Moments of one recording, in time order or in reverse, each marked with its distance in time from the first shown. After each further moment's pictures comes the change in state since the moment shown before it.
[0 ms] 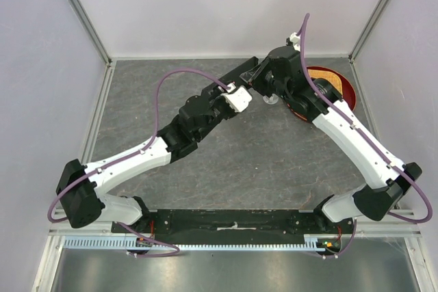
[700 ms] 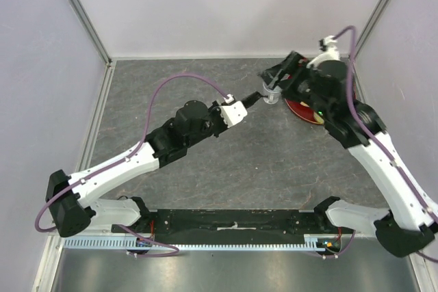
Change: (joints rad) left arm -0.008 -0.098 -0.012 -0.320 0.091 -0.048; right arm -0.086 -0.265 -0.195 0.100 -0.124 -0.227
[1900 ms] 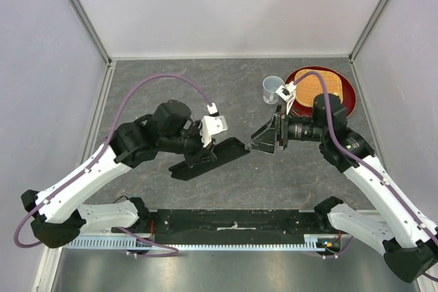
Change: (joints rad) left arm 0.000 -0.163 0.270 -0.845 0.434 -0.257; right arm -0.070 -0.257 -0.450 0.232 -0.944 -0.311
